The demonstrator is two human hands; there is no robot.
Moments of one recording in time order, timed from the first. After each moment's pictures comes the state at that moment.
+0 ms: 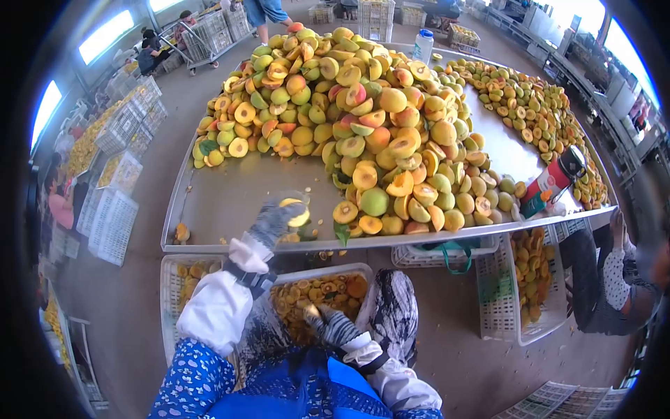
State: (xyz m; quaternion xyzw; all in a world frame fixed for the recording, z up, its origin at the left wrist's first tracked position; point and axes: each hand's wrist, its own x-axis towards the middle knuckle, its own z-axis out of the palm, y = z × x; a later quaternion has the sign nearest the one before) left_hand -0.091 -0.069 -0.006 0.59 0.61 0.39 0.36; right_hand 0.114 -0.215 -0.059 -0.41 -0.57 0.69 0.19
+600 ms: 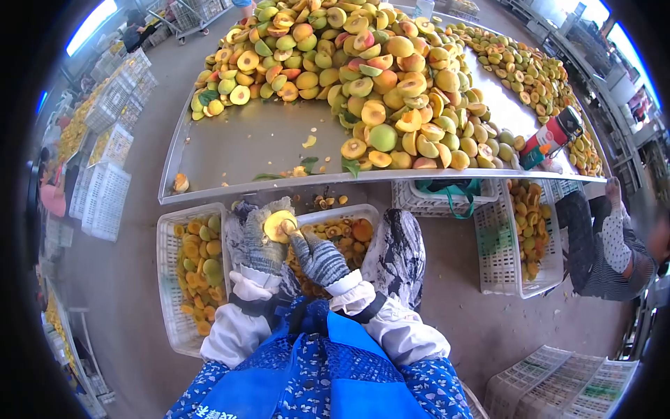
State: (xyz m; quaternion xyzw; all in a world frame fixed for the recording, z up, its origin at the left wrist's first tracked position) left_hand -0.056 -0.262 0.018 0.33 0.53 0.59 0.51; right_hand 0.068 -0.221 -0.047 -0.37 -0.76 0.44 0.31
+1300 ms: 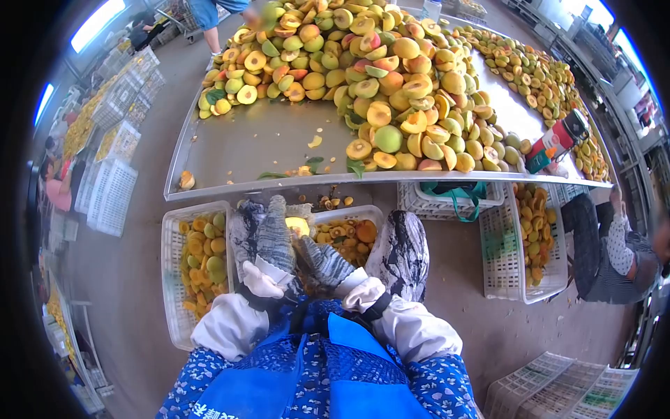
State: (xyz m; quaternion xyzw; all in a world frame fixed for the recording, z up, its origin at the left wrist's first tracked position) left_hand -0.043 -0.229 0.024 0.15 0.58 0.59 0.54; right_hand 0.083 -0.220 -0.051 -0.16 -0.83 0.39 0.38
